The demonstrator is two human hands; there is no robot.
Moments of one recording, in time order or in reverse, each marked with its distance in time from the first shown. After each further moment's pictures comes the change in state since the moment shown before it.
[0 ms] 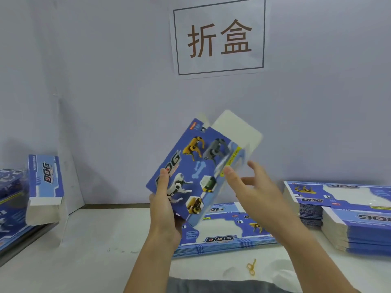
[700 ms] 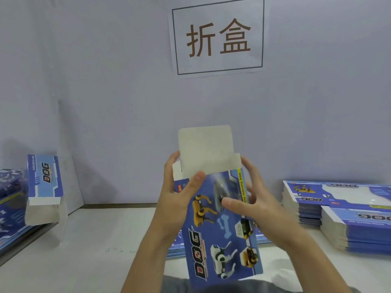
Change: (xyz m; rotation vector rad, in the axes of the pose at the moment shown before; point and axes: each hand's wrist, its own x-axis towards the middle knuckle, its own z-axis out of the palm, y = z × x) left_hand -0.015 0.014 0.009 0.455 -0.428 0.360; right_hand 0.012 0.046 -0.005 0.377 -0.308 -0.166
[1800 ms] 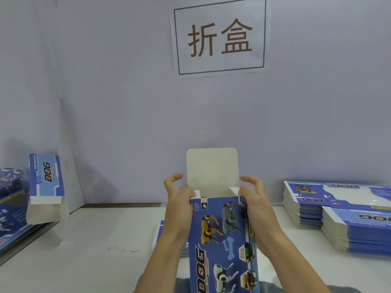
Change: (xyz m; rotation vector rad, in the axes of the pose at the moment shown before) left_hand -0.001 -0.022 0.009 -0.044 0.174 -0.215; right_hand 0.012 0.025 0.021 0.155 0.327 0.179
